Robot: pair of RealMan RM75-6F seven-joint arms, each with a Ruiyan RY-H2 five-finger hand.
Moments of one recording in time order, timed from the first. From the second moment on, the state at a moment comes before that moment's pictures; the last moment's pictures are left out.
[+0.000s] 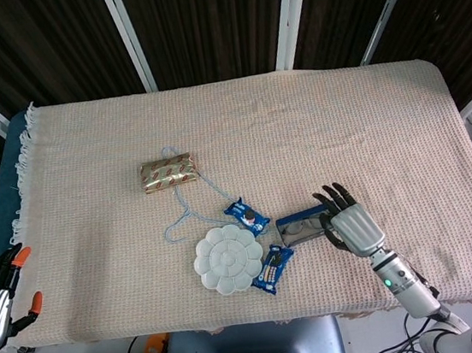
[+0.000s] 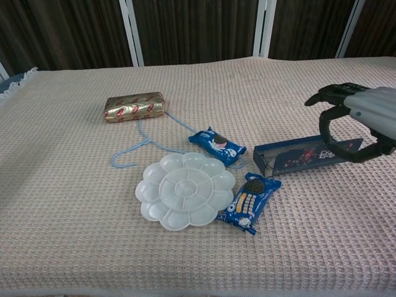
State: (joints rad) left arm -0.12 -1.09 -0.01 -1.51 1.59 1.50 -0.23; right arm 0.47 -1.51 0.02 -1.32 -1.51 1.24 -0.20
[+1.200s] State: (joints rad) left arm -0.13 -1.09 0.00 -1.51 1.59 1.48 -0.22; right arm 0.63 -1.59 0.17 -1.20 -1.29 0.99 -0.26
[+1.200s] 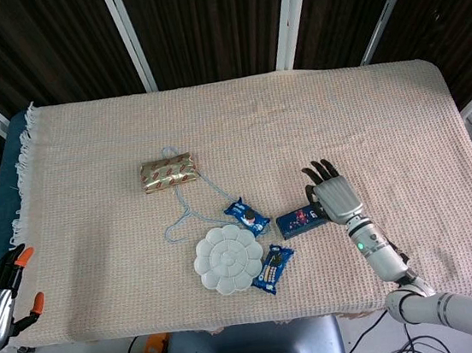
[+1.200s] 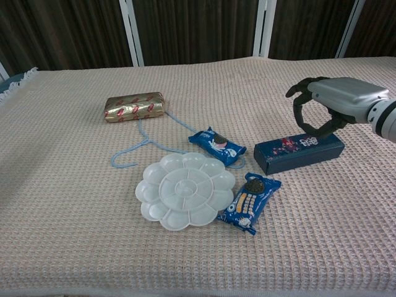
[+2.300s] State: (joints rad) left arm -0.13 -1.10 0.00 -1.51 1.60 1.49 -0.21; right arm 0.68 -1.43 0.10 -1.37 -1.28 0.85 -0.42
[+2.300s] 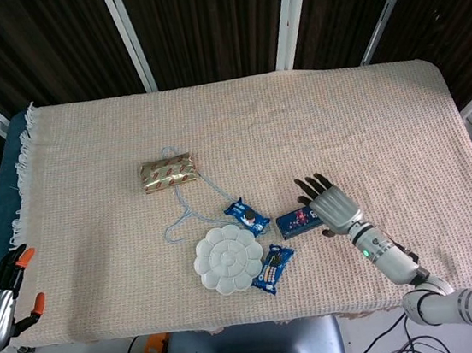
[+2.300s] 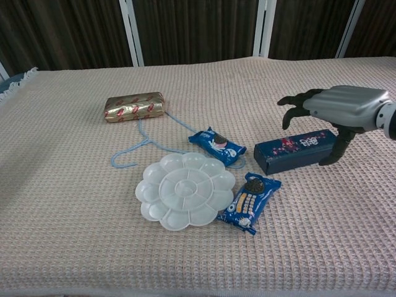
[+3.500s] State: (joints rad) left arm -0.13 -1.10 0.00 -1.51 1.60 1.49 -0.22; right arm 0.72 -1.45 0.08 -1.36 -1.20 0.85 -0.49
